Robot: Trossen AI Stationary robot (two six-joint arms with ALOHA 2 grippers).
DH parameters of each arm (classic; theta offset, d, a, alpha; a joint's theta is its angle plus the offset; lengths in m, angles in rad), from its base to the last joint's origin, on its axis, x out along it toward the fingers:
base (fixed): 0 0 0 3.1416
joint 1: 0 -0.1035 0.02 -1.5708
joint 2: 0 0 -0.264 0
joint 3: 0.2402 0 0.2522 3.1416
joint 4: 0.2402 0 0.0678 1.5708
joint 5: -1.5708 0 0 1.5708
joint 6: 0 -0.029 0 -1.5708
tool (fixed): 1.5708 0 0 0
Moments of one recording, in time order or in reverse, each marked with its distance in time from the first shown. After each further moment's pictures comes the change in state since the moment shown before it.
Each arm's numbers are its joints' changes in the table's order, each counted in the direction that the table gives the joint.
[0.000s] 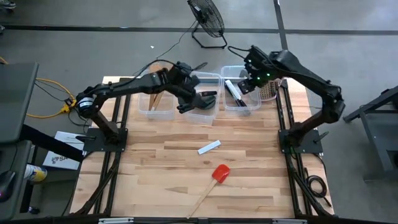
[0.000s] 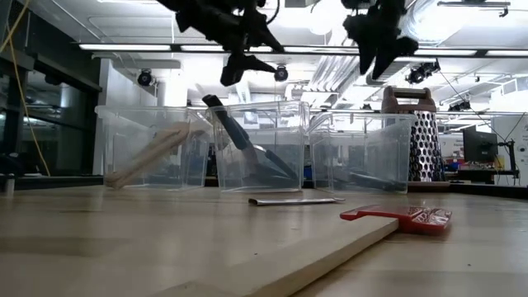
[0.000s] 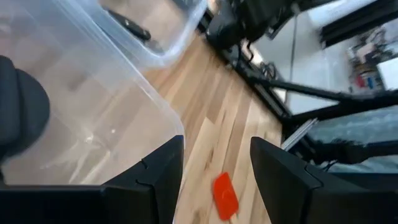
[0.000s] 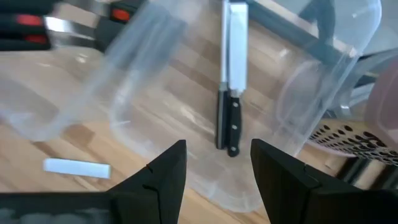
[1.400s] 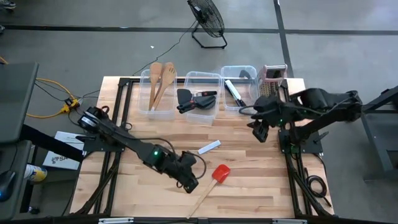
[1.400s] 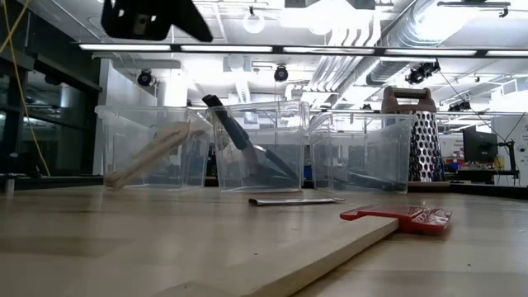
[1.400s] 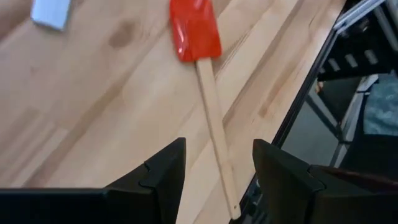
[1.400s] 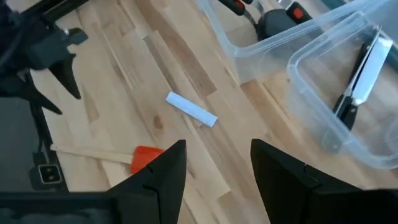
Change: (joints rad) left arm 0.885 -0.114 0.000 0.178 0.668 0.620; right arm -0.848 0.246 0.000 -0.013 -0.248 -0.322
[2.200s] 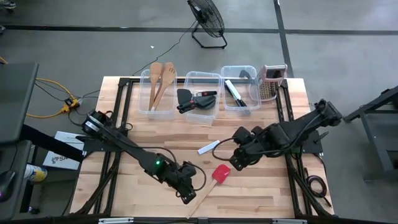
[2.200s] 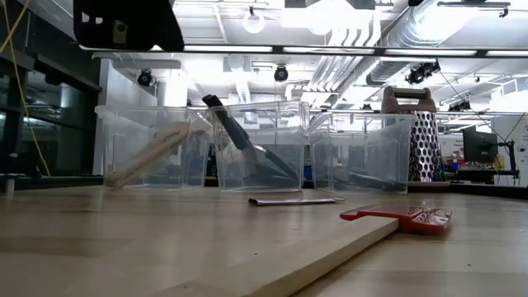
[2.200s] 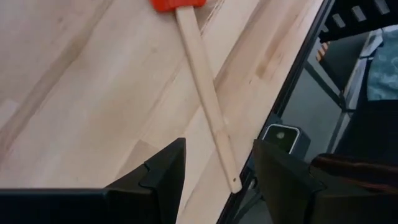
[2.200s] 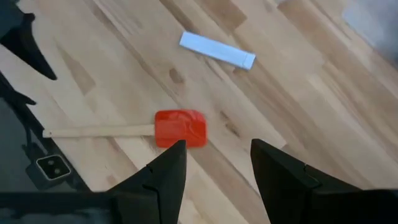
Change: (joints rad) left arm 0.068 -0.072 0.000 -0.052 -0.060 -0.016; right arm -0.237 -0.312 0.000 -0.030 0.001 -0.445
